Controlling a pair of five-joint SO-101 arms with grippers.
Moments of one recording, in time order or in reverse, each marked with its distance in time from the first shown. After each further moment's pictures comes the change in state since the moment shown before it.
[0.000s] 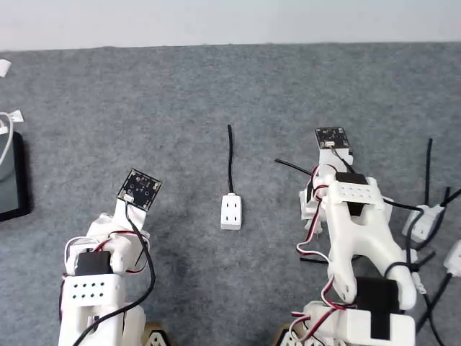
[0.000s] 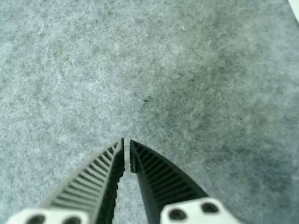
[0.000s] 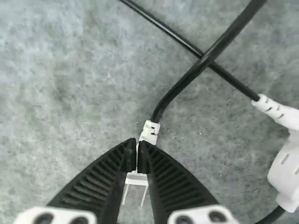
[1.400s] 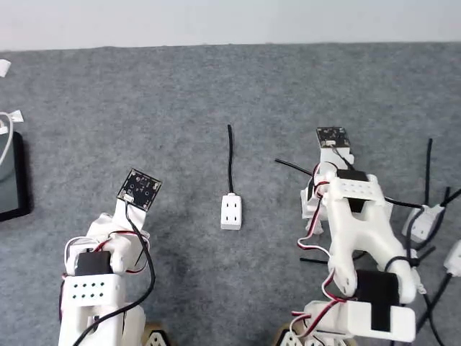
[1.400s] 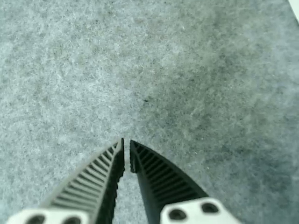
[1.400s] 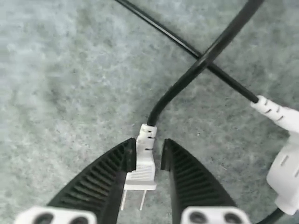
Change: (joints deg) left arm 0.0 0.0 0.0 0.0 0.0; right arm 0.7 2.5 -1.9 0.7 0.0
